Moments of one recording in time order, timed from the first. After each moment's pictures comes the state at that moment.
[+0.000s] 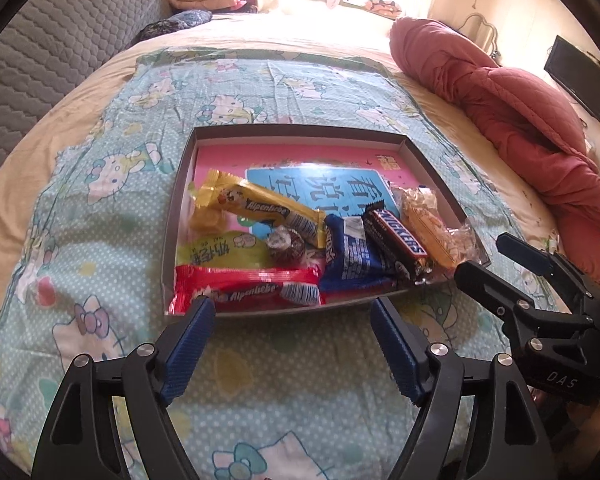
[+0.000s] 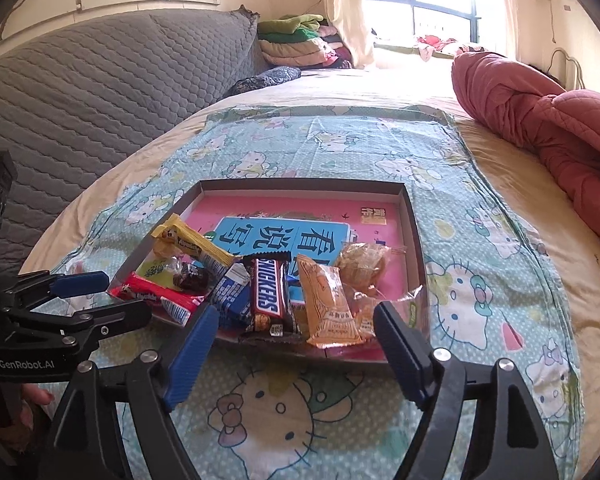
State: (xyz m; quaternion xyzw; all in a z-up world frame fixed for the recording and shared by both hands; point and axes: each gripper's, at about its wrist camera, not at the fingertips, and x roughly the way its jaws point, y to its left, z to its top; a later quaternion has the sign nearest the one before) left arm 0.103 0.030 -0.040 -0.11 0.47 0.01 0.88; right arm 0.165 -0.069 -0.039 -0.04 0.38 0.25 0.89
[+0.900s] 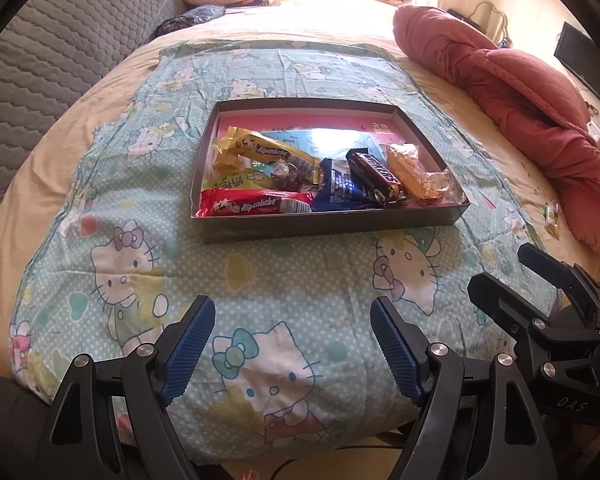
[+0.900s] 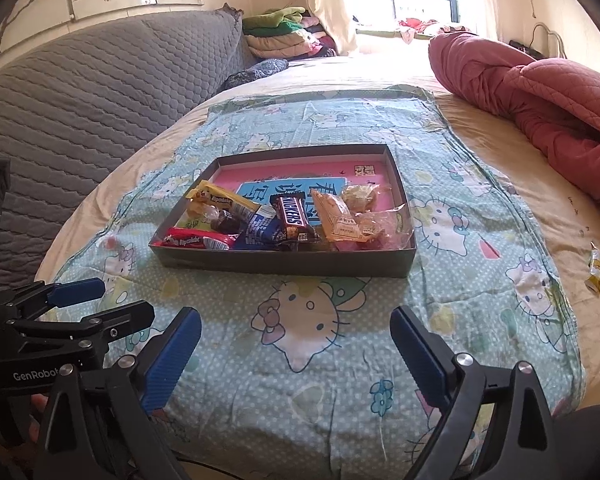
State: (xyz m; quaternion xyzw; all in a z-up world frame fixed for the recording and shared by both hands) left arm 0.030 0.005 -0.022 -0.09 0.48 0.05 0.87; right arm 0.083 -0.093 -0.027 -0.01 0.40 0.23 0.89
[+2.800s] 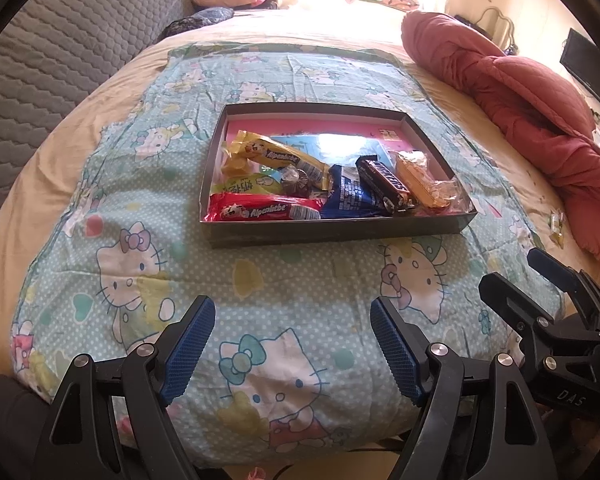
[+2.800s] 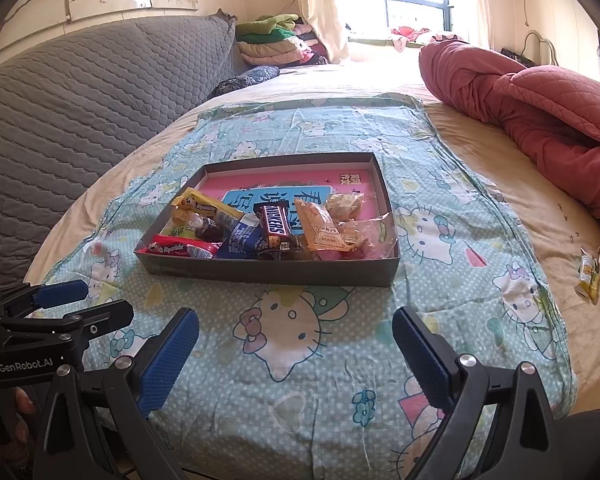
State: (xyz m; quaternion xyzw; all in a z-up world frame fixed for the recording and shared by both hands) left arm 0.032 0.010 -0.021 -0.09 0.47 0.06 0.87; right arm 0.088 -0.098 -0.029 -0.02 0.39 0.21 0.90
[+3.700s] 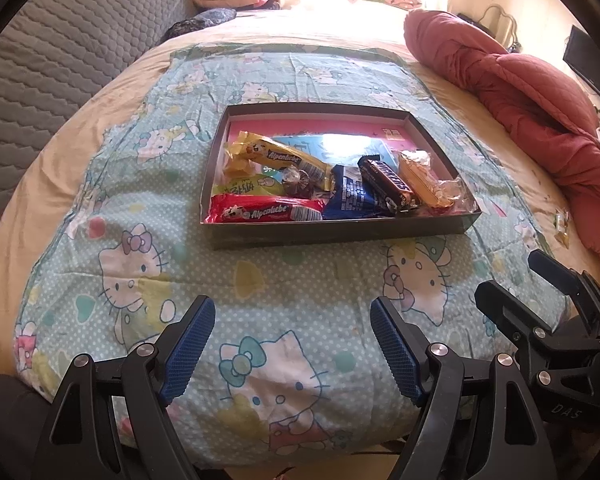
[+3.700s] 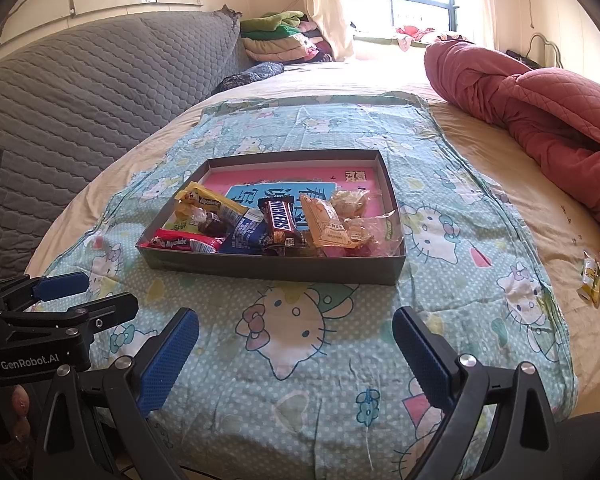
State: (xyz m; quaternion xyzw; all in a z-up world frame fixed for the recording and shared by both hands) left arm 0.035 0.007 -0.023 -0.08 0.48 0.07 0.87; right arm 0.087 -0.094 -0.032 -0.03 0.39 0.22 0.89
